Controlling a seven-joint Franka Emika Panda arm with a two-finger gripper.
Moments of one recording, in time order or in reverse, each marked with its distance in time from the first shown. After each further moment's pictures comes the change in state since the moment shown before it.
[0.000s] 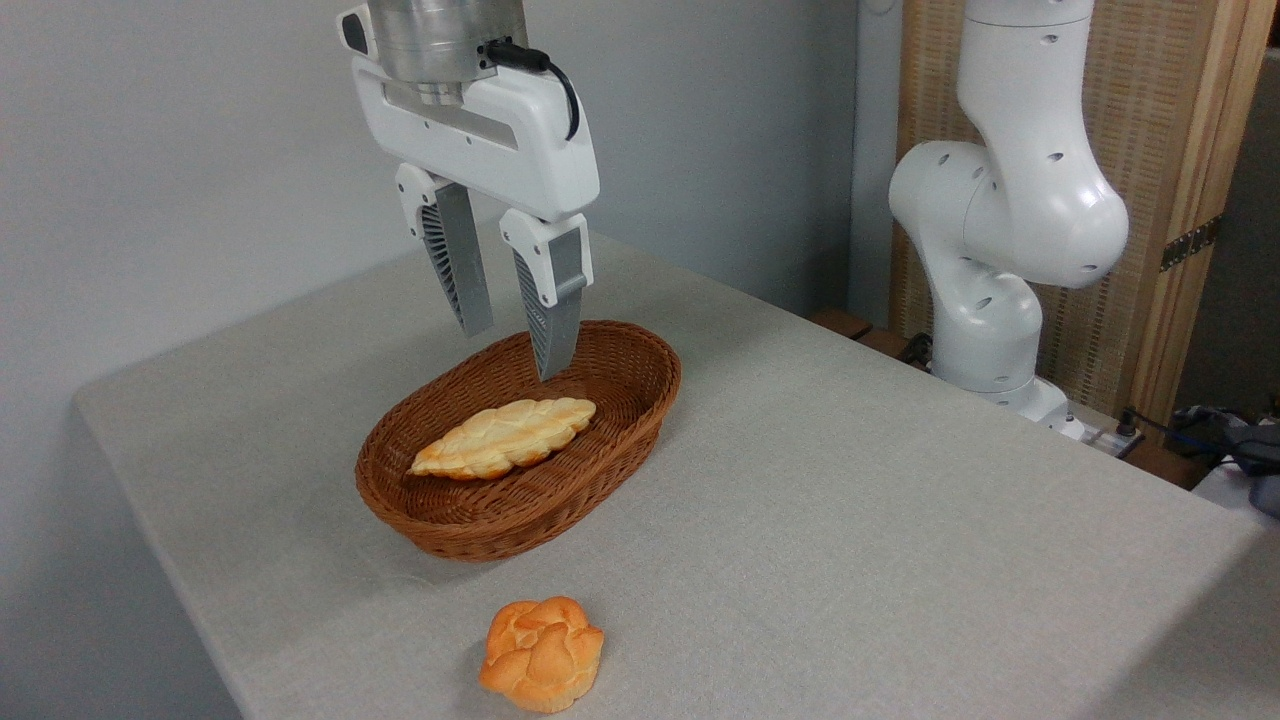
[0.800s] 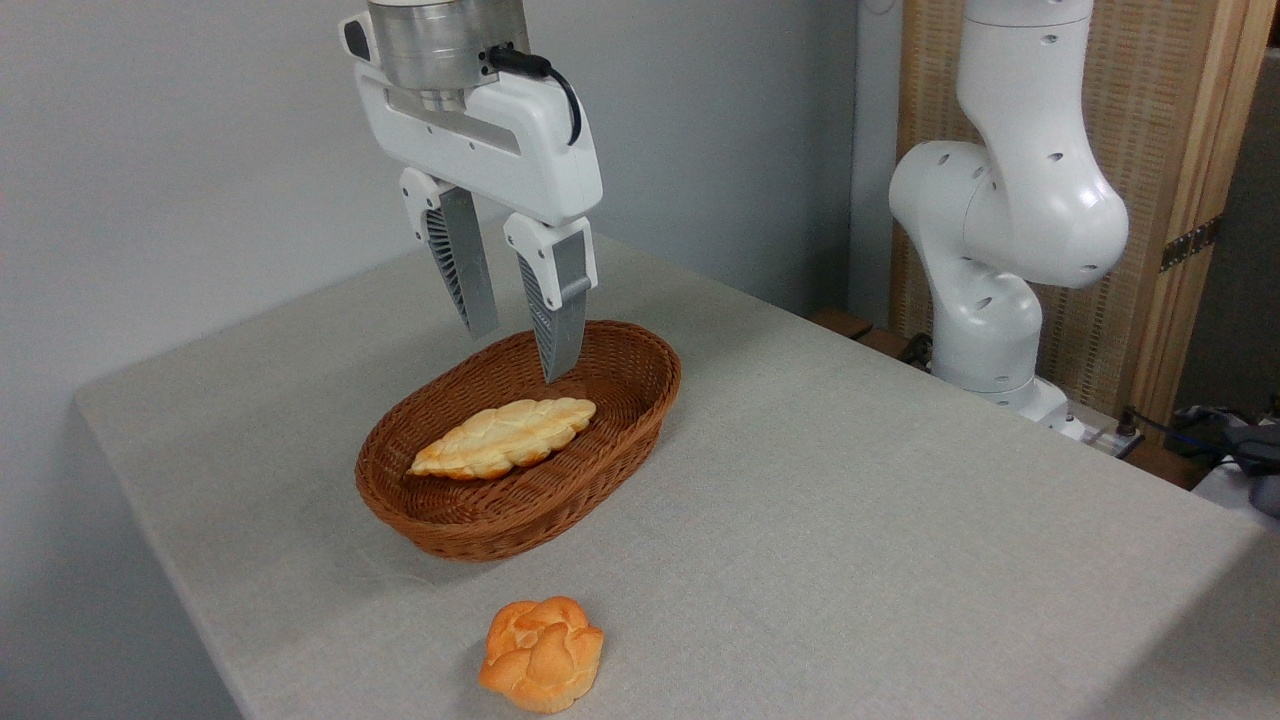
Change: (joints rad) arm 0.000 0.003 0.000 -0.002 0.000 -0.014 0.000
